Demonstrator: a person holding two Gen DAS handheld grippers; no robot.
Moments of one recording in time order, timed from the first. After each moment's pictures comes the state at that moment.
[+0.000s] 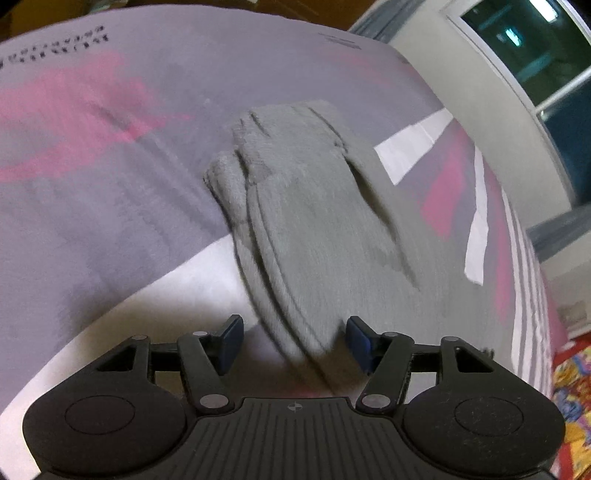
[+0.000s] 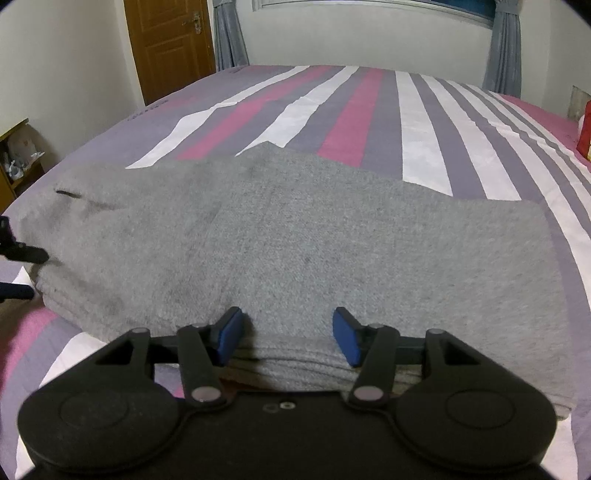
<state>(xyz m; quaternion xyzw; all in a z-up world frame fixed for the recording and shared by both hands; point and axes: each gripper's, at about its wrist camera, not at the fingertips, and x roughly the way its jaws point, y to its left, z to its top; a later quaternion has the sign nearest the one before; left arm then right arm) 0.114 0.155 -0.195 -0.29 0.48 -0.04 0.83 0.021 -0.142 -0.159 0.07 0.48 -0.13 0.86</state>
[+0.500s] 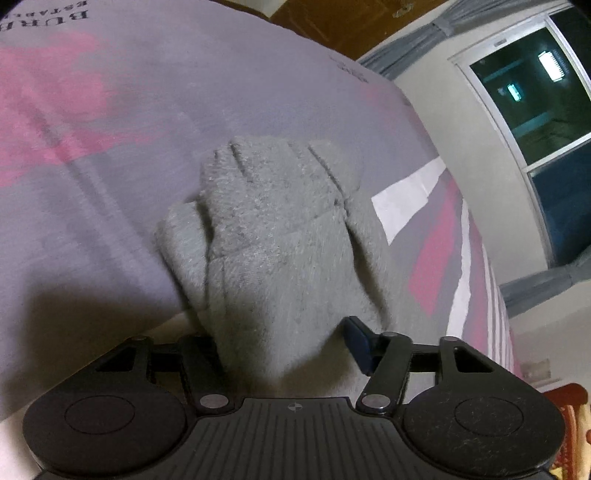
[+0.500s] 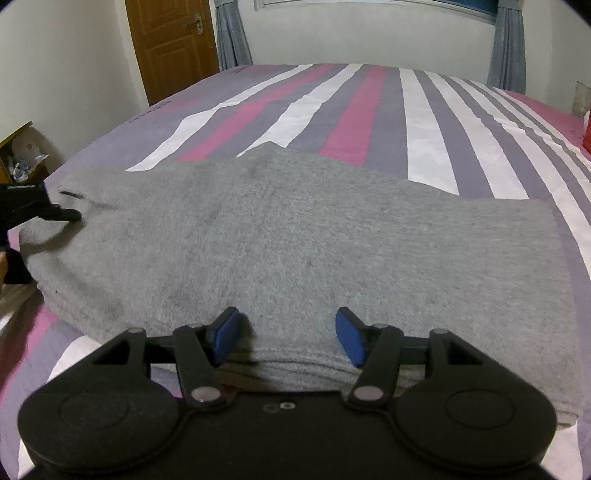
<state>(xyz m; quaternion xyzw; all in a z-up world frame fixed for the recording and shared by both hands) 0.172 0.139 -0.223 -0.37 0.43 -0.04 0.83 0.024 -0.147 -0.161 0.08 0.48 -0.12 0.86</state>
